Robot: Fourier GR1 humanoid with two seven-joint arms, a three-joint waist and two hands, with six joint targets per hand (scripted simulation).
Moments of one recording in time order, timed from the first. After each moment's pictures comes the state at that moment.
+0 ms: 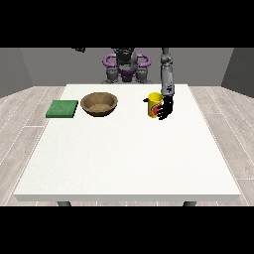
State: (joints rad) left arm -0.55 0.27 0.34 -0.60 0.07 -0.02 -0.87; right arm -0.32 -0.26 -0.08 -2.17 -0.28 0.01 0.33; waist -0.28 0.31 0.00
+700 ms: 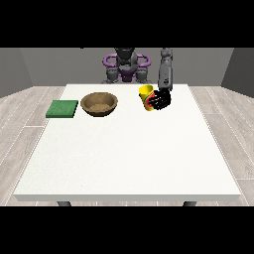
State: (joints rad) left arm -0.59 0.26 0.22 -0.57 -0.14 0.29 -0.83; right arm -0.26 -0.30 -0.21 -2.09 -0.40 0.08 0.34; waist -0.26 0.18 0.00
